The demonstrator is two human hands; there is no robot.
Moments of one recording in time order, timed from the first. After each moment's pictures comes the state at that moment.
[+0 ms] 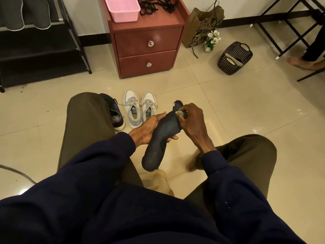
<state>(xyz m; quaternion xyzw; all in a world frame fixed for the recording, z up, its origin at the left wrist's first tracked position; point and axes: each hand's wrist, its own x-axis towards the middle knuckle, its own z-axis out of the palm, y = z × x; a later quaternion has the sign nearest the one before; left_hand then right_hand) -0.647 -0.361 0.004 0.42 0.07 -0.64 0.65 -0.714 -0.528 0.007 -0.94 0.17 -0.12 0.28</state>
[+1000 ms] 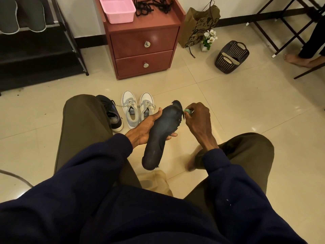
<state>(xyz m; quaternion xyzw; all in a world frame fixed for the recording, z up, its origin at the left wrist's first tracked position) -0.645 -0.361 -0.002 0.41 0.07 -0.61 0.68 -0.719 -0.552 0.008 -0.93 0.24 -0.13 0.26</state>
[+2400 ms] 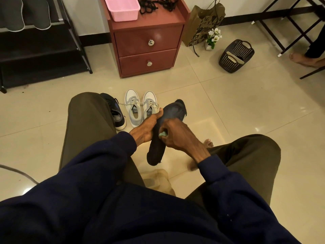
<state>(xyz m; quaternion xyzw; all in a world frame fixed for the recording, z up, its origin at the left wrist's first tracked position) -0.637 -0.369 -0.022 0.49 0.16 -0.50 0.70 -0.727 -0.474 0.031 -0.98 0.01 0.10 0.19</state>
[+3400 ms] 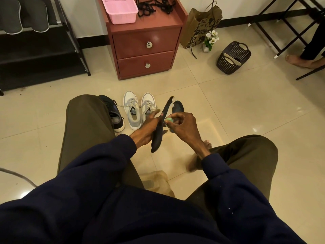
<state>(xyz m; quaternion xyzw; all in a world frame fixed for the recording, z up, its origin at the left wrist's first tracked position) -0.640 -0.374 -0.020 0.57 0.10 -0.45 0.68 -0.721 -0.498 0.013 -0.86 0.21 -0.06 0.47</state>
